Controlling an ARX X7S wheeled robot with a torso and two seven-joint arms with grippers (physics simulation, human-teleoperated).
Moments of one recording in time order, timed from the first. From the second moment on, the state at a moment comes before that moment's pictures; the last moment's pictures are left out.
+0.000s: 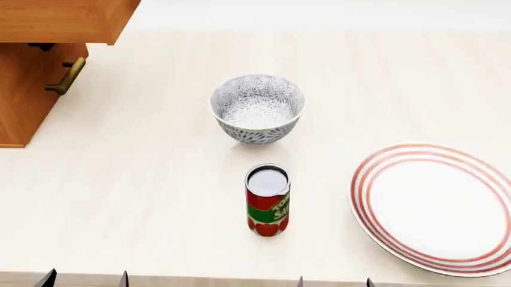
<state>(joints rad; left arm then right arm) 0.00 0.00 0.00 0.00 0.00 0.00 0.00 0.00 0.00 0.00 0.00 0.00 0.00 0.00</state>
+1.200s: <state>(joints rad) -0.10 -0.11 0.06 0.09 -0.11 -0.08 -0.11 0.12 0.16 0.01 -0.20 0.10 0.31 0.08</state>
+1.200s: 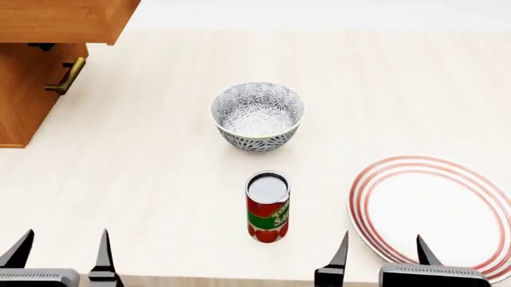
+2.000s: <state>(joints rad) -0.11 -0.15 0.11 0.13 -0.13 -0.11 -0.14 0.12 0.23 0.03 -0.35 0.14 0.38 0.11</state>
